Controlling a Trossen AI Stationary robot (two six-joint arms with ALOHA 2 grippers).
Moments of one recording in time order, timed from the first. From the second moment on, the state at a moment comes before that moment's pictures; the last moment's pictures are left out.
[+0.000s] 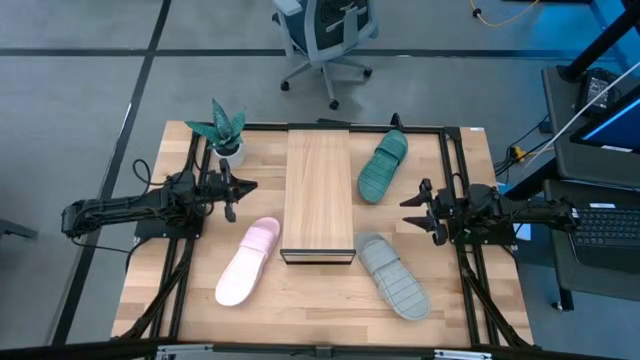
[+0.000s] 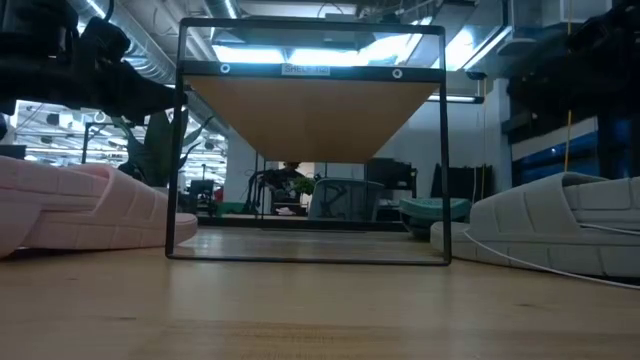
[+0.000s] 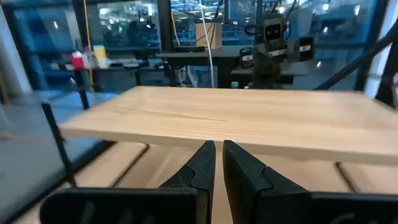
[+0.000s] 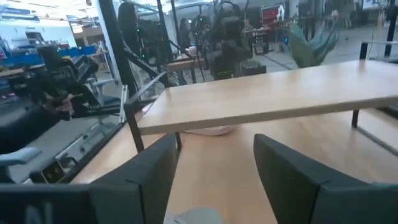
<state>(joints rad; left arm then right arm) 0.26 0.20 0.01 0.19 -0.01 0.05 -0.01 0.02 0.01 0.05 -0.10 0.15</state>
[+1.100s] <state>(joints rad) 0.26 0.20 0.01 0.19 -0.01 -0.06 -0.01 0.02 0.01 0.13 -0.01 0.02</state>
